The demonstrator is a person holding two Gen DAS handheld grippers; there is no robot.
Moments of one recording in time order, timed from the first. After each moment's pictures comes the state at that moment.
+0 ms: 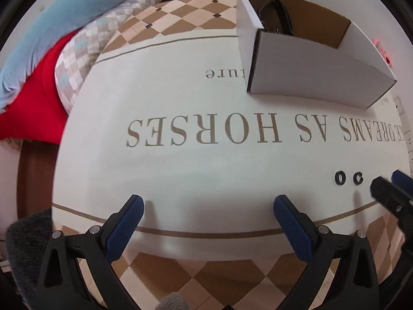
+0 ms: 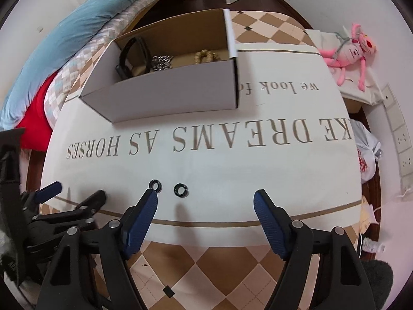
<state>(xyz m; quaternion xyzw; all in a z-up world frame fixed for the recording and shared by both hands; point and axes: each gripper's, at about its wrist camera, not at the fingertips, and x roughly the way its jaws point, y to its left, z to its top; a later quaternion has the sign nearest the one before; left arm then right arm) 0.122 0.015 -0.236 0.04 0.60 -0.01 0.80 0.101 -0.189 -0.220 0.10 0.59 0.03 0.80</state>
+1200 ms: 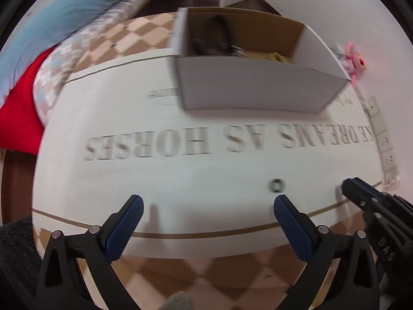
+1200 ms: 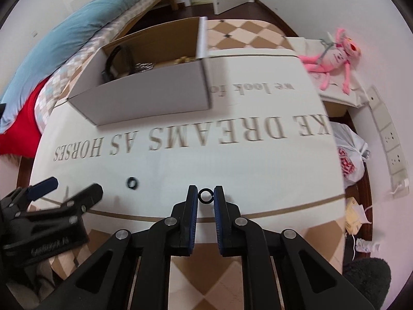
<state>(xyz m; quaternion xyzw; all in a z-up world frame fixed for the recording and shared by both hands) 0.113 -0.040 -0.220 0.03 0.58 -0.07 0.81 0.087 -0.210 -0.219 0.09 0.57 -0.02 0.82</state>
